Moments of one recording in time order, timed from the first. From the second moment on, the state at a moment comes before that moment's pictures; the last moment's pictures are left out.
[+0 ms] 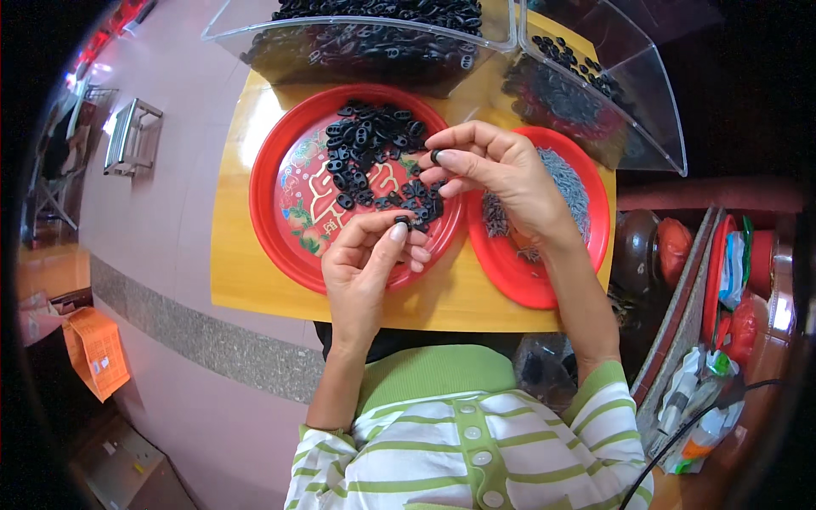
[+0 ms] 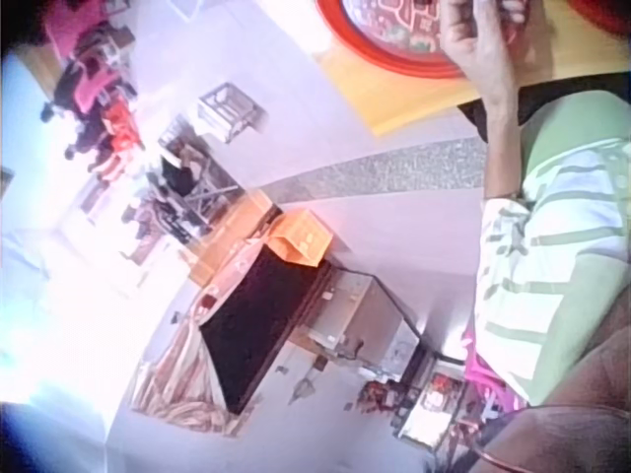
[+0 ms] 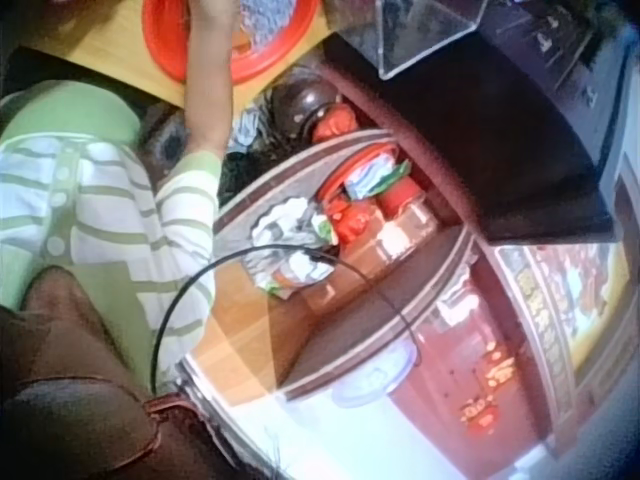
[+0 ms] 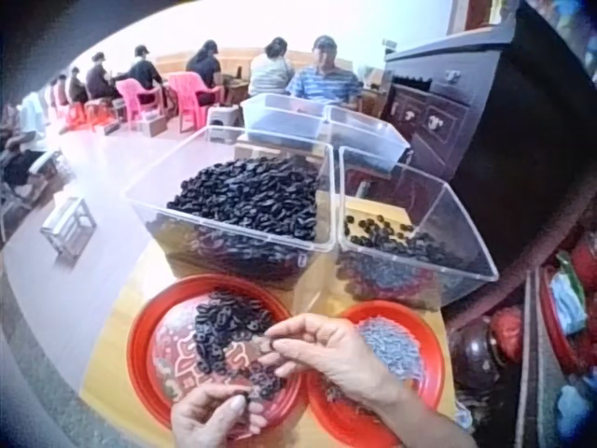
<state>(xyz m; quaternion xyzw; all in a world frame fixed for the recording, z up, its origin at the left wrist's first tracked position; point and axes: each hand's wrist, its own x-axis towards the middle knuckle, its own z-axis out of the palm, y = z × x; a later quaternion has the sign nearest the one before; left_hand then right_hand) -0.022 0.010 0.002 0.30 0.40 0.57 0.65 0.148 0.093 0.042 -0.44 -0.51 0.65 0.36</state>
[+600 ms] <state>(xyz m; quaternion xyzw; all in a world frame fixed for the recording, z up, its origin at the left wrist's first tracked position) 0.018 0.015 0.007 0.31 0.36 0.55 0.69 0.190 0.042 0.046 -0.43 -0.40 0.66 0.47</state>
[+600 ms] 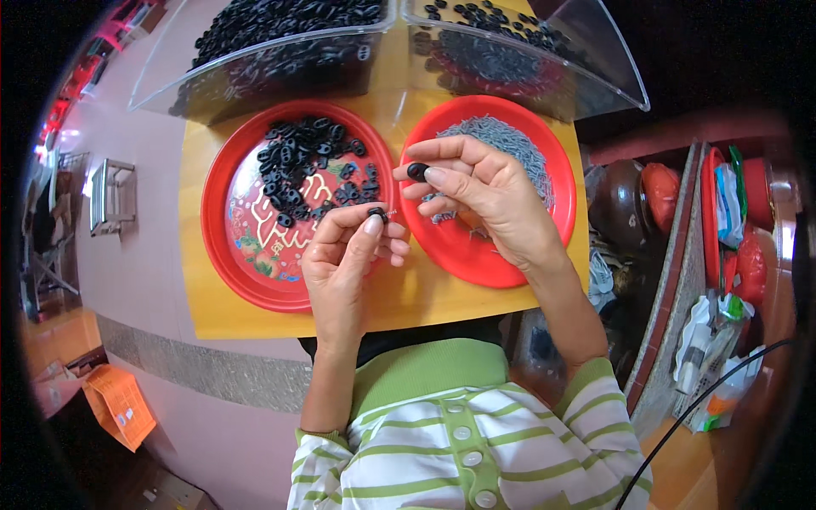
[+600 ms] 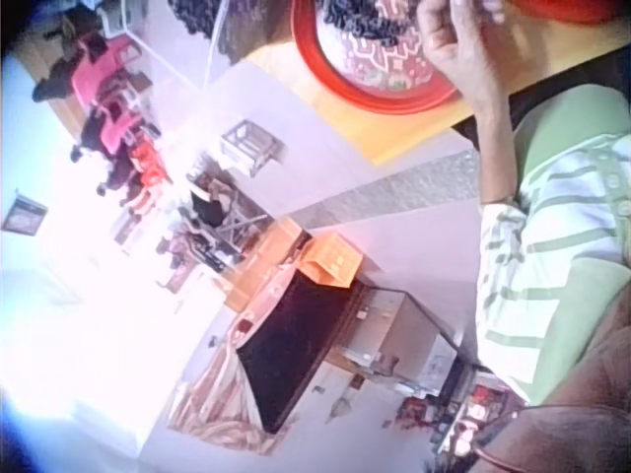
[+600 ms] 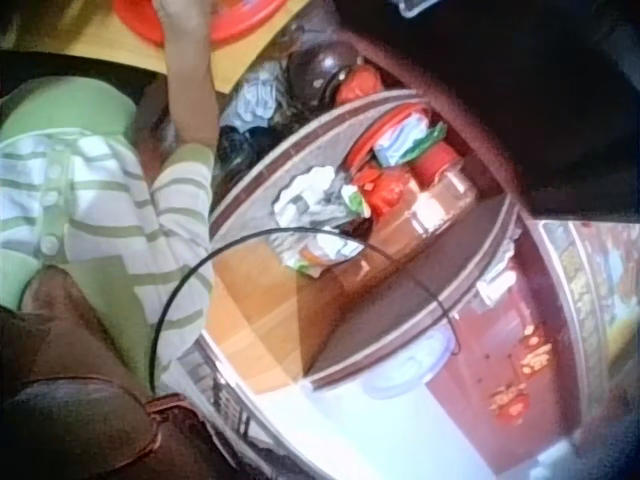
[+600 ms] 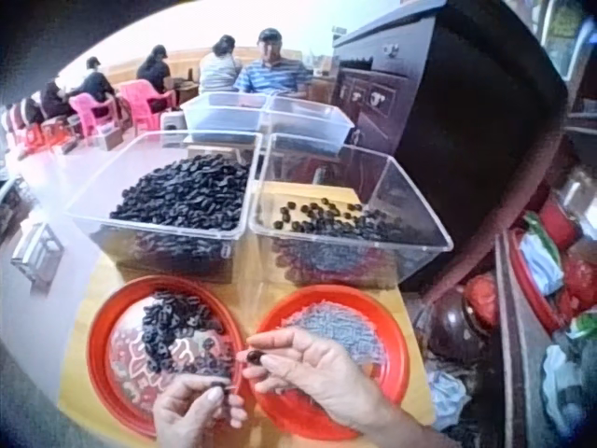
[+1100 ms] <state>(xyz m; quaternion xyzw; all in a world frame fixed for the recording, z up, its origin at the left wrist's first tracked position) 0.038 0.025 0.007 0.31 0.34 0.53 0.71 0.204 0.022 0.029 -0.44 -0.37 0.64 0.51</state>
